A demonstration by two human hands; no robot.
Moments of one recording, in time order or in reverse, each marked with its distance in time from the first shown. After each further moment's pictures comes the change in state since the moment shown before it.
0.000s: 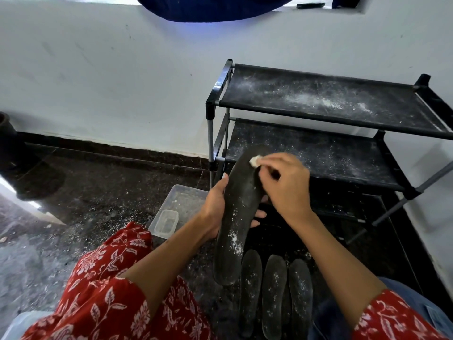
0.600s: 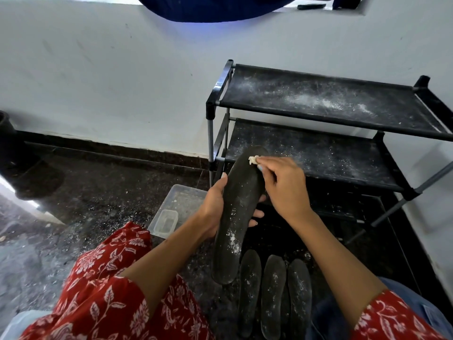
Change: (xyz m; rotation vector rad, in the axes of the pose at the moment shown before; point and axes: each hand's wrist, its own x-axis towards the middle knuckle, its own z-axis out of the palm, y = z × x) left_hand -0.001 0.001 -0.003 0.018 0.004 0.007; right_hand 0.001 0.005 0.003 -0.082 -0.096 -0.018
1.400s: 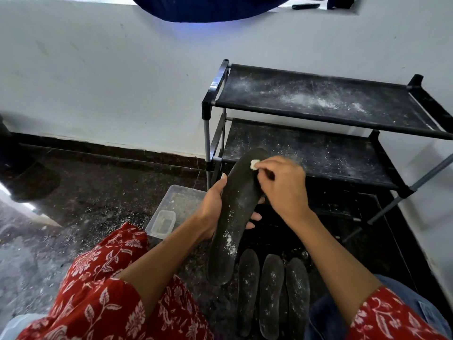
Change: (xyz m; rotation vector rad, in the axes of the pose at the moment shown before) left_hand -0.001 0.000 0.003 0.060 -0.025 -0.009; right_hand -0.002 -0.001 -0.005 -0.003 0.021 -0.009
